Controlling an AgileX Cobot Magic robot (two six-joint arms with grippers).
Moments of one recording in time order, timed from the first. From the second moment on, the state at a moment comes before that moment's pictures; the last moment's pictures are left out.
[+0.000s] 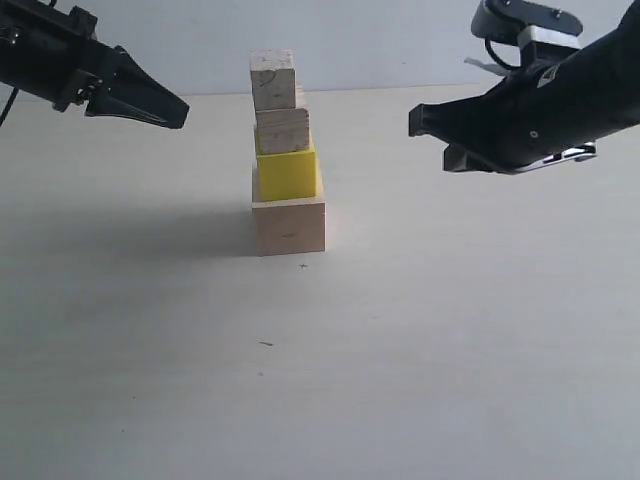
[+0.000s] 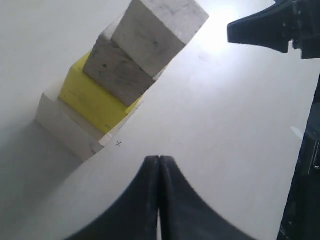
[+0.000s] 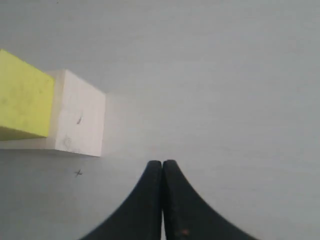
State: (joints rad) left arm -0.10 1.74 -1.27 -1.02 1.14 1.06; right arm 0.35 1.57 -0.93 0.33 0.37 0.06
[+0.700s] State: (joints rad) left arm -0.10 1.74 -1.17 -1.00 1.03 1.09; right arm 0.32 1.86 -1.05 1.37 0.56 -0.90
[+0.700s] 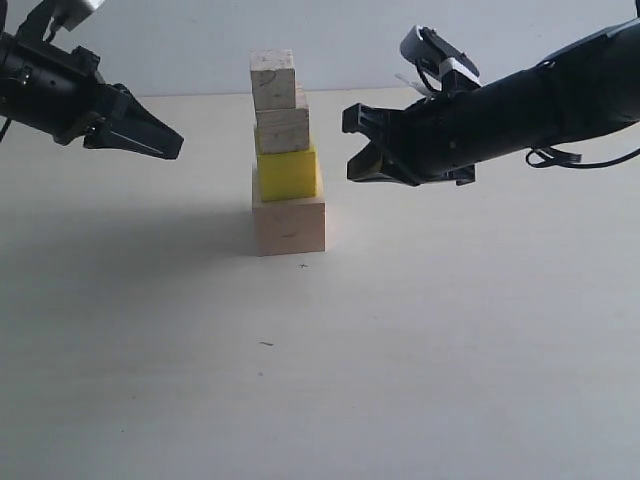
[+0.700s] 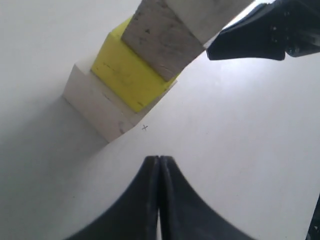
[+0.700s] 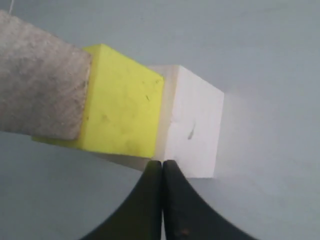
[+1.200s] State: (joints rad) left arm -0.10 1.74 -1.17 -1.00 1.01 1.10; right arm 0.32 1.95 -1.13 1.46 0.65 -0.89
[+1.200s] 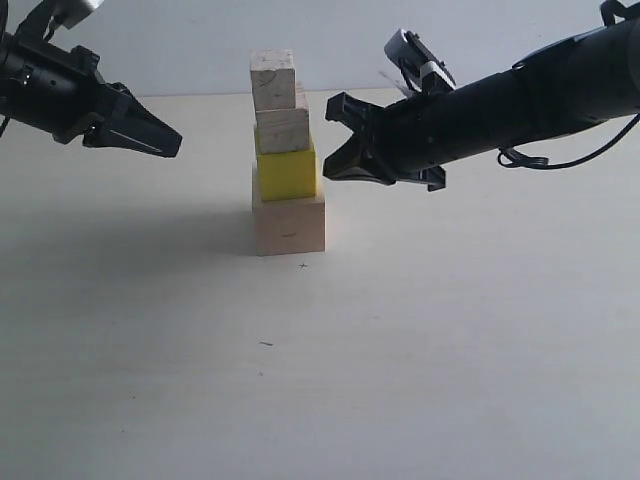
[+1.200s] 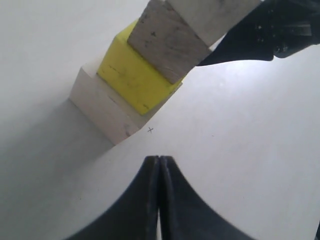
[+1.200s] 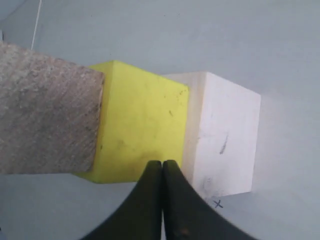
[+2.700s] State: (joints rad) left arm -0.10 1.74 -1.17 -1.00 1.00 1.11; right arm 0.32 1.96 -1.13 1.53 0.72 -0.93
